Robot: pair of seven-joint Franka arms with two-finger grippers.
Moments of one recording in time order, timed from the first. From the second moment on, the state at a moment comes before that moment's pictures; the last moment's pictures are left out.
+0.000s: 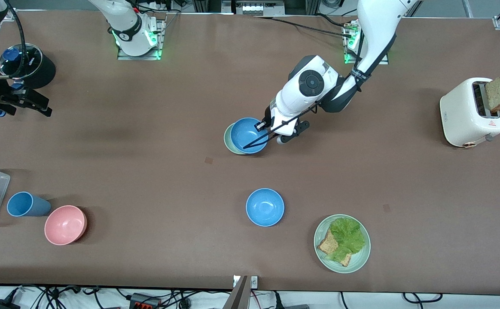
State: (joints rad) left arm -0.17 0.51 -0.59 -1.98 -0.10 2.57 -1.28; right arm -0.02 -0.02 -0.02 -1.72 0.00 1.71 -0.01
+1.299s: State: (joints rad) left arm -0.20 0.55 -0.59 -1.95 -0.05 2.59 -1.31; right arm -0.02 -0.02 -0.02 -1.72 0.00 1.71 -0.01
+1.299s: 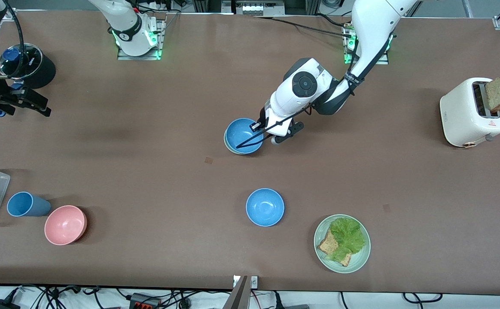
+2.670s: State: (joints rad) left arm -0.04 0.50 -0.58 -1.69 -0.04 2.18 -1.16; right arm -0.02 -0.02 -0.02 -1.72 0.00 1.71 -0.01
